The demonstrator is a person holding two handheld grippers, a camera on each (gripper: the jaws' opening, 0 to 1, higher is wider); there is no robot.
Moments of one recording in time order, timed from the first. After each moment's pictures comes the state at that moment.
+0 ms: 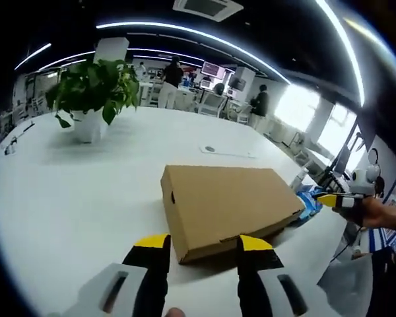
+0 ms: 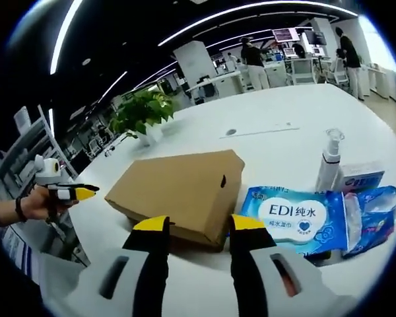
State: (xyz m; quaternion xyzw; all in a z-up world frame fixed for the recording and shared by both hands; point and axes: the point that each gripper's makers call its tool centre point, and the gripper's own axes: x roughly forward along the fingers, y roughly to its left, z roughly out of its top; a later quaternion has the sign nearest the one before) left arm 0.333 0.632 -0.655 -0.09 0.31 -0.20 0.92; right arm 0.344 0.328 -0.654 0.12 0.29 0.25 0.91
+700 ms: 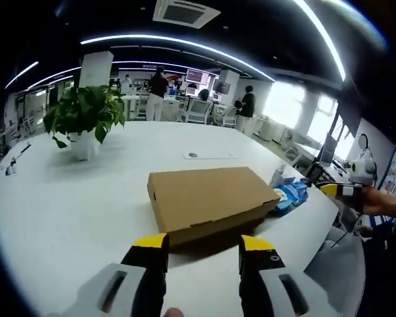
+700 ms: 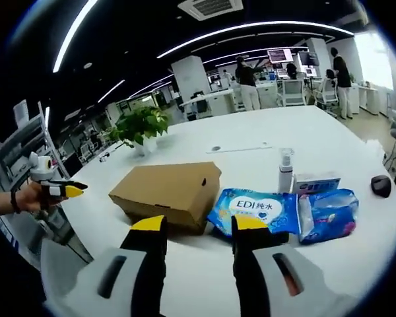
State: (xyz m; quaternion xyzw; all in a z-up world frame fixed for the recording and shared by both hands) left arm 0.282 0.613 -0.625 -0.04 0.29 -0.23 0.93; right arm 0.278 0.272 -0.624 0.10 0.25 0.21 0.94
